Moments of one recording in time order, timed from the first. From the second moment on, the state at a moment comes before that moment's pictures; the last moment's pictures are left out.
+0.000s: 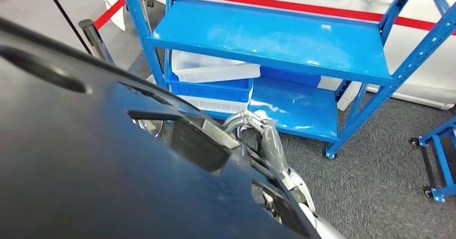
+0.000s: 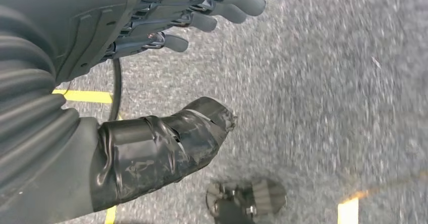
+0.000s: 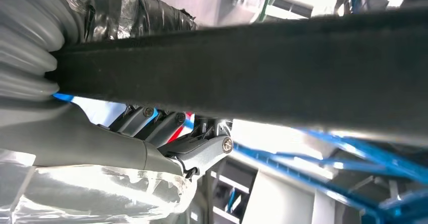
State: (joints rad) left arm -0.15 -0.01 -0.94 -0.25 0.70 0.52 -0.17; right arm -0.31 -0.16 0.67 -1.76 0.05 -0.40 -0.24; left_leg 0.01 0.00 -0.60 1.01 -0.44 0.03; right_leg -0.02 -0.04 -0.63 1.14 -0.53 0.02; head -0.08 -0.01
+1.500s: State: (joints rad) left arm -0.17 -0.06 -1.08 -0.26 0.56 0.51 -0.11; right arm -0.15 -0.16 0.68 -1.89 0.10 -0.49 -0.20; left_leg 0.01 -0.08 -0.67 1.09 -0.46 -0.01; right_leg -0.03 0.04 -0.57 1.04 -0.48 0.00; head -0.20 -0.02
